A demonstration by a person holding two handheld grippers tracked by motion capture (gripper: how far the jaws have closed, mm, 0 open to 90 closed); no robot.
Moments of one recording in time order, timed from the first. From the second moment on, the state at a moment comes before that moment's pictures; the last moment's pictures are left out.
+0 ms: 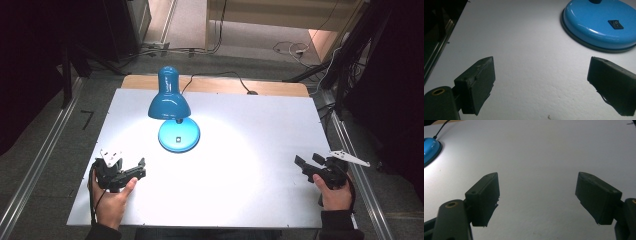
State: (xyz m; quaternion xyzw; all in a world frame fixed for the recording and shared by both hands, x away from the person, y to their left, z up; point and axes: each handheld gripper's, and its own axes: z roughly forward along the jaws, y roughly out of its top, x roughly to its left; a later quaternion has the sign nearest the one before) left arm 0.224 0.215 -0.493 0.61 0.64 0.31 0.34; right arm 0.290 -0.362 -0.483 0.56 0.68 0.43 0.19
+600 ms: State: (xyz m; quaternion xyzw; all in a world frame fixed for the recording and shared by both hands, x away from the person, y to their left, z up) left arm 0.233 0.214 -0.492 0.62 0.63 0.26 0.38; right arm 0.291 -0.359 -0.484 0.56 0.68 0.42 0.19
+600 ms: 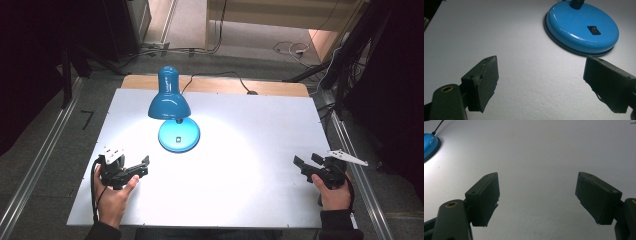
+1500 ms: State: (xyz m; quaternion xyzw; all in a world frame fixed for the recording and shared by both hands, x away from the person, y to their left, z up) left arm 0.242 0.207 -0.491 0.62 0.61 0.27 0.41; right arm 0.292 -0.358 -0.485 0.56 0.69 0.42 0.19
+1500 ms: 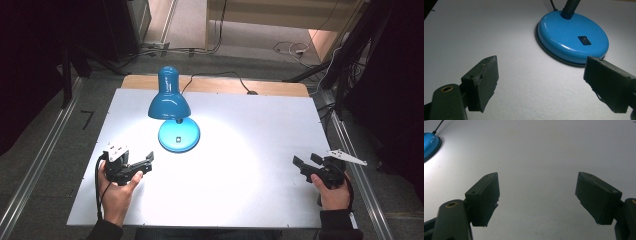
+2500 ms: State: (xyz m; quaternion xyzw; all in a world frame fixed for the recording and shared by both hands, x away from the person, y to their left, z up) left arm 0.258 0.191 -0.488 0.61 0.60 0.27 0.44; right arm 0.292 -0.358 -0.485 0.56 0.69 0.42 0.19
